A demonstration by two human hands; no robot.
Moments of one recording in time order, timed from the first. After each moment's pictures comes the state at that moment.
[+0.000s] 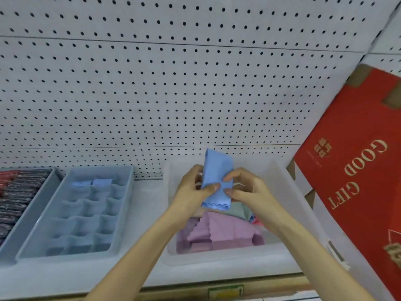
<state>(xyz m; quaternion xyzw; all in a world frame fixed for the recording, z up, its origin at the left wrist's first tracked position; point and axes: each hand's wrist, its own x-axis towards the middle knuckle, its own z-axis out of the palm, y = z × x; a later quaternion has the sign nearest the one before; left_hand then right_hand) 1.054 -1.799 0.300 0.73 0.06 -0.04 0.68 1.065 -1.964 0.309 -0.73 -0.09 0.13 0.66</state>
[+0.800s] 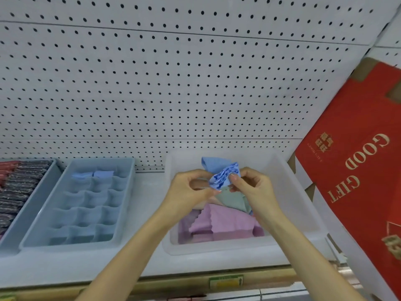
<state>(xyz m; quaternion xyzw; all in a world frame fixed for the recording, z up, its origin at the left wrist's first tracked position) 1.032 -1.781 0.303 0.72 -0.01 -0.05 0.69 1.055 -1.953 0.294 -0.70 -0.03 0.03 0.71</state>
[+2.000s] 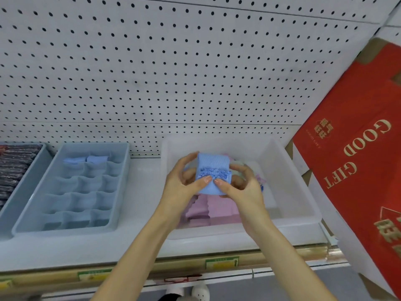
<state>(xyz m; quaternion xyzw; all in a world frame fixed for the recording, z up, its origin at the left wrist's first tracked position) 1.016 -1.786 0.279 0.60 0.07 -0.03 0.80 1.022 -1.934 0.279 -0.66 0.08 0.06 0.74</state>
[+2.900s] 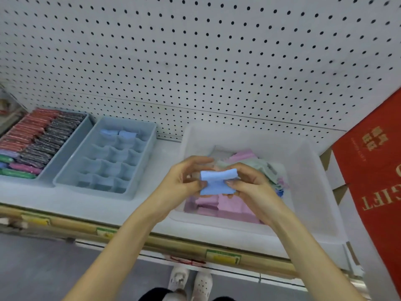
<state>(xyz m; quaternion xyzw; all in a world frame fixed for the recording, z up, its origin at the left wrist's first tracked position) 0.993 -1.773 0.277 0.70 0.07 -0.06 0.71 1.053 -1.958 0.266 -0.62 -0.14 0.27 0.72</state>
